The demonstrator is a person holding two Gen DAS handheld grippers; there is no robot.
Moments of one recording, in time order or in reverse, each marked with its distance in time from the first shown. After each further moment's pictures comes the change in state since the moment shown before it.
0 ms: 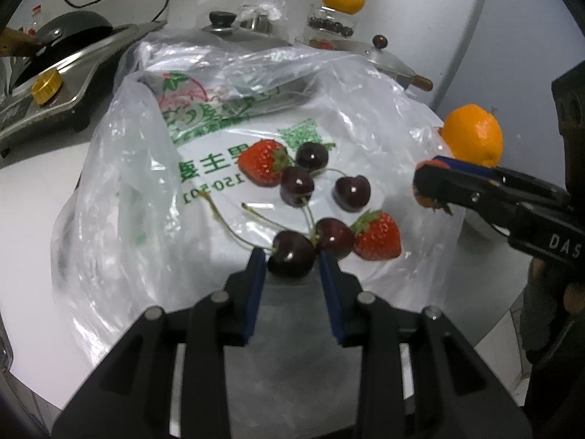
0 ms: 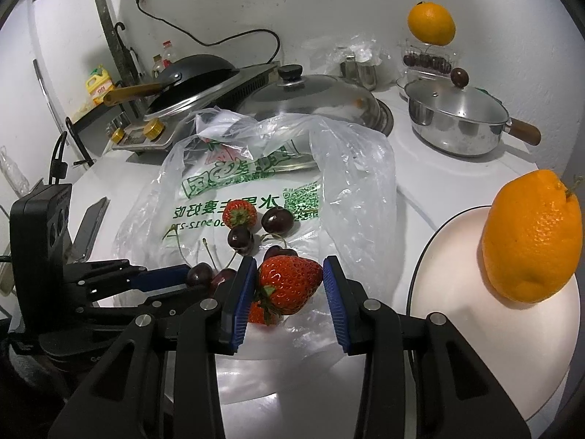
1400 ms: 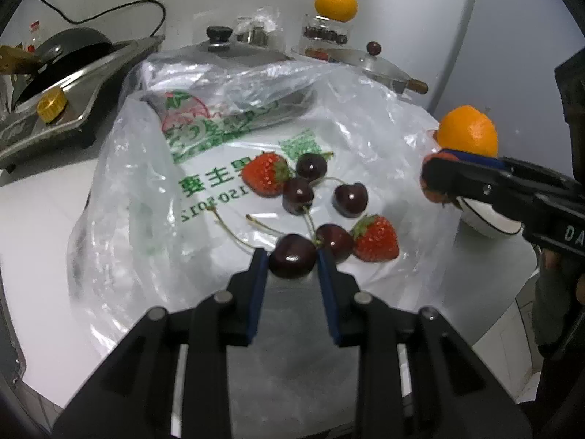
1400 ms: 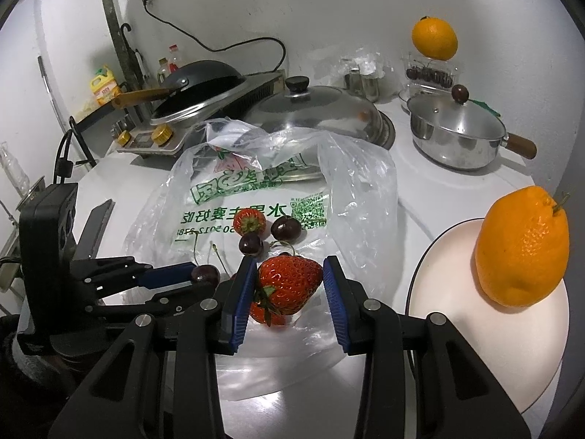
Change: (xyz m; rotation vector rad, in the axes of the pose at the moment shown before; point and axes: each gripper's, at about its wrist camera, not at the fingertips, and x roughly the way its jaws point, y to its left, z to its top) left arm -0.011 -0.003 0.002 0.039 -0.033 0.014; right arm -0.014 0.010 0.004 -0.034 -0.035 -0.008
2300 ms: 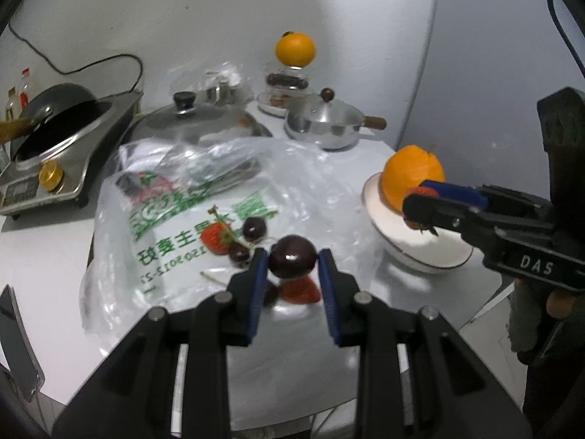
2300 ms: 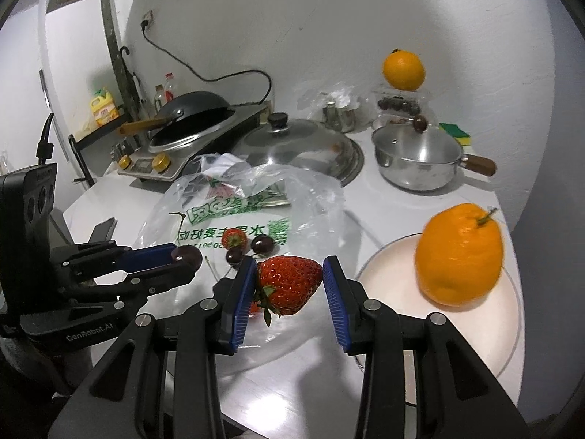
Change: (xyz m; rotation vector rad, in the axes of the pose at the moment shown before) left arm -0.050 -0.057 0.034 0.072 -0.123 -0.037; right arm -0.065 -0.025 -0.006 0.015 -0.101 -0.048
